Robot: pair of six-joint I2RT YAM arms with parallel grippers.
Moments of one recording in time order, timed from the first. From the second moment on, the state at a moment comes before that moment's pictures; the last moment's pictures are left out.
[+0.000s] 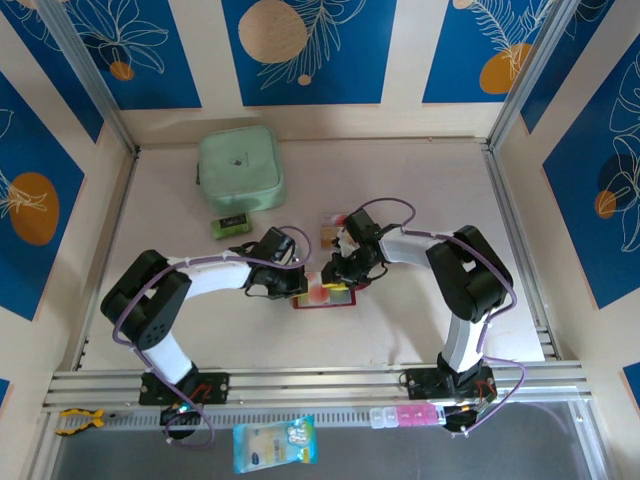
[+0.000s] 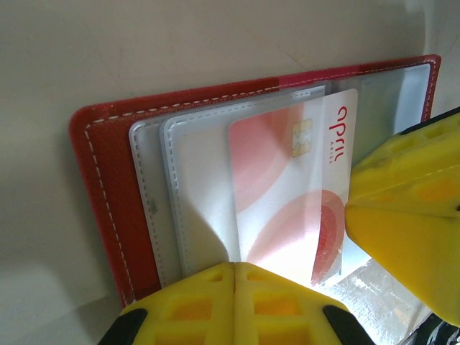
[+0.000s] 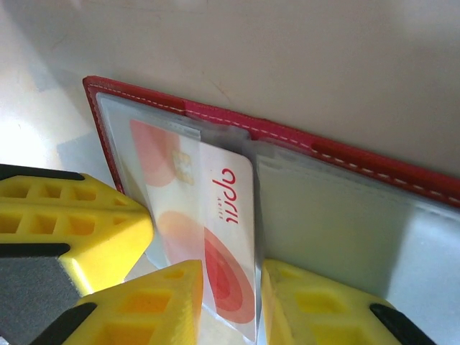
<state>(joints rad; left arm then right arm) -0.69 1.67 0.83 -0.25 0.40 -0.77 0.56 1.82 0.99 -0.43 -0.64 0.58</state>
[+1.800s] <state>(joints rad) -0.69 1.67 0.84 -0.27 0.40 -0.76 0.46 1.66 0.94 -0.53 -0.65 0.50</state>
